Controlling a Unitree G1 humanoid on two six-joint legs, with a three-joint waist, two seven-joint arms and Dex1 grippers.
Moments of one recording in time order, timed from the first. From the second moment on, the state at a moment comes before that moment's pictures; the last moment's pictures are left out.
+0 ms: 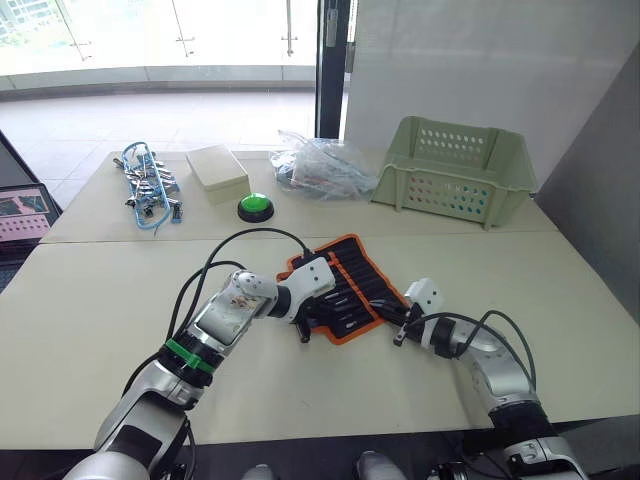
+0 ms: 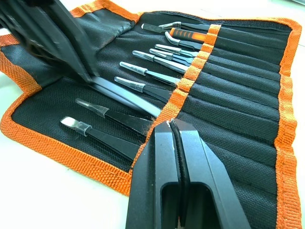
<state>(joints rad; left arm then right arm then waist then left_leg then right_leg) -0.76 0.39 -0.44 0.18 -0.10 0.65 -0.89 -0.35 -0.40 0.07 0.30 0.18 0.01 0.88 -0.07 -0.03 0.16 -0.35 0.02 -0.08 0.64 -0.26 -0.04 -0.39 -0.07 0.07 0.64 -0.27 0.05</state>
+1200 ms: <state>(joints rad) -0.69 0.53 -0.13 -0.09 -0.25 0.67 -1.06 -0.35 -0.51 0.02 0.09 0.35 0.34 0.97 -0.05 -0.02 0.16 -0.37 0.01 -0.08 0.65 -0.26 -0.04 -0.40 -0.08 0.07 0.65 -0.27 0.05</state>
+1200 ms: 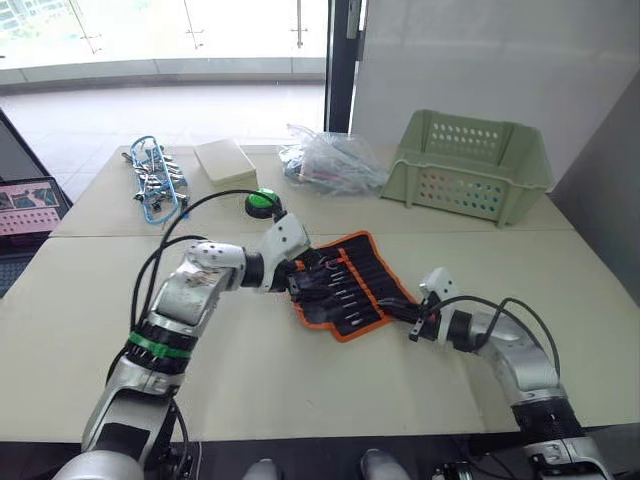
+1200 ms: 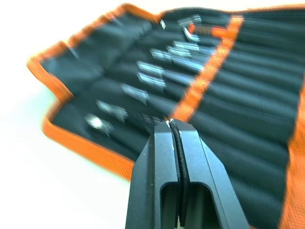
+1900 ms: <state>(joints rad) 0.16 0.67 0.35 -0.30 -0.42 0.33 -1.05 -0.19 -0.57 0.20 -0.42 0.23 0.44 0.80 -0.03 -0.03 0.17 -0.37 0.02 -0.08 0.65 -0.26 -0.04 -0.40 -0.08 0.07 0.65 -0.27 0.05</state>
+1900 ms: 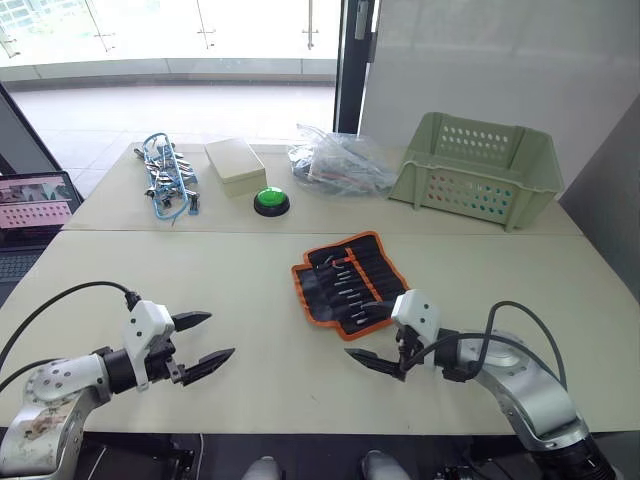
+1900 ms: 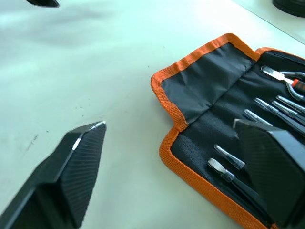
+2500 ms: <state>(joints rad) 0.31 0.66 0.41 -0.43 -0.46 0.38 -0.88 -0.43 -0.44 0.48 -0.18 -0.12 0.27 0.72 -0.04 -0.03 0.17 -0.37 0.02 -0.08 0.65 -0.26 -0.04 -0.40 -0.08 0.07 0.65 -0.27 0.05</state>
